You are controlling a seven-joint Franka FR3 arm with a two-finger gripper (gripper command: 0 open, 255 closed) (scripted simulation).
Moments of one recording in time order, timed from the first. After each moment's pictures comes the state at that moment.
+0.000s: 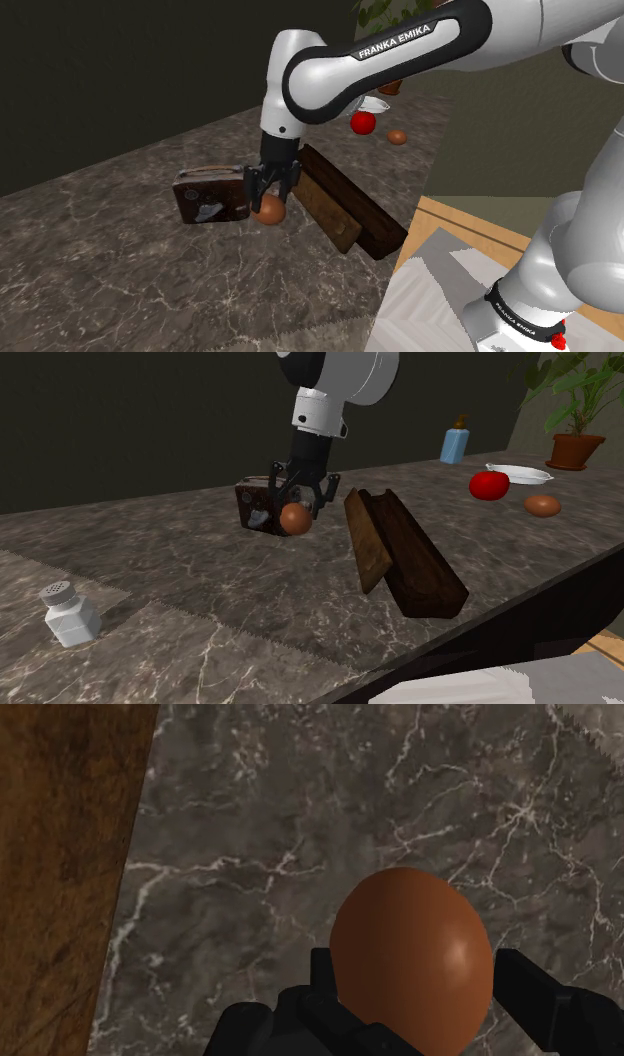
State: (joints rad) arm 0.23 0.15 0.31 -1.98 0.25 2.15 0.32
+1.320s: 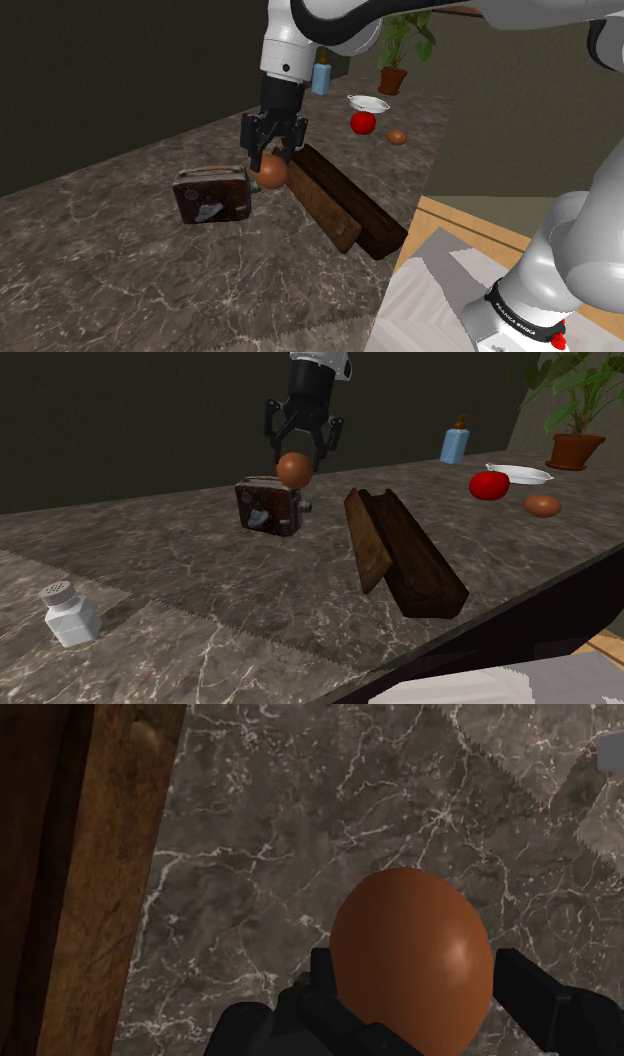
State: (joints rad) arm 0.22 0.07 0.30 -1.81 0.24 1.90 0.37
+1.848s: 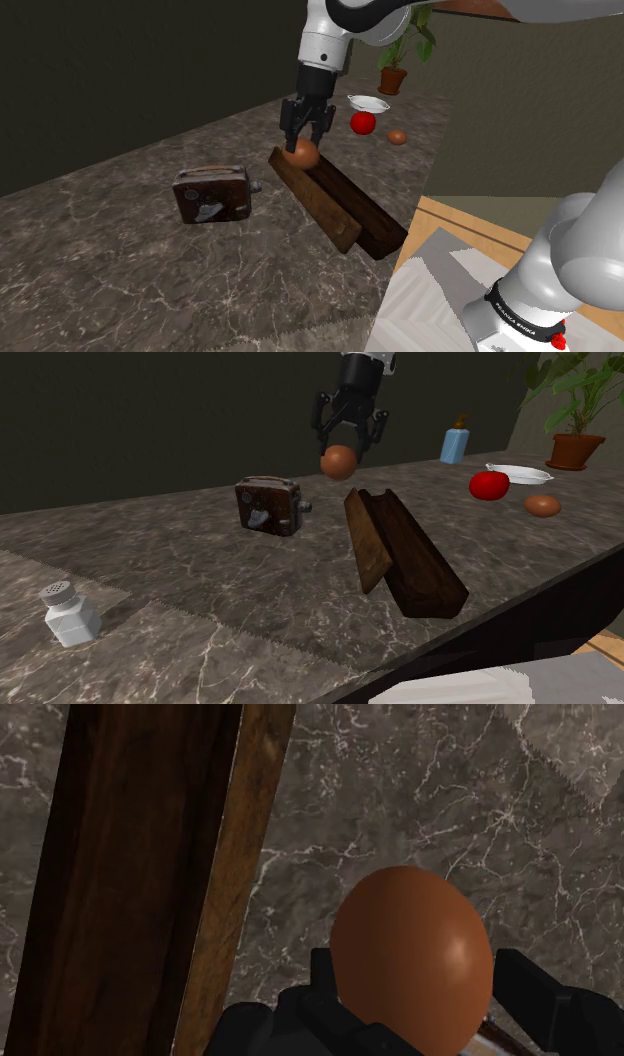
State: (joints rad) arm 0.14 -0.03 0.23 -1.90 0.27 1.85 0.21
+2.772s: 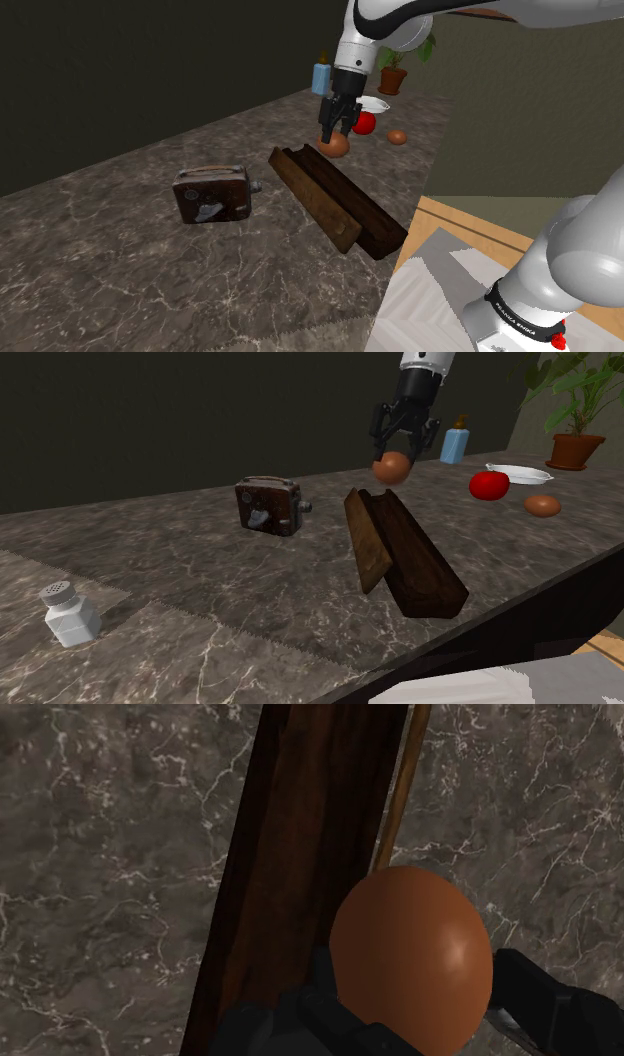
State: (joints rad) arm 0.03 -0.08 0.11 -1.98 0.26 1.83 -0.02
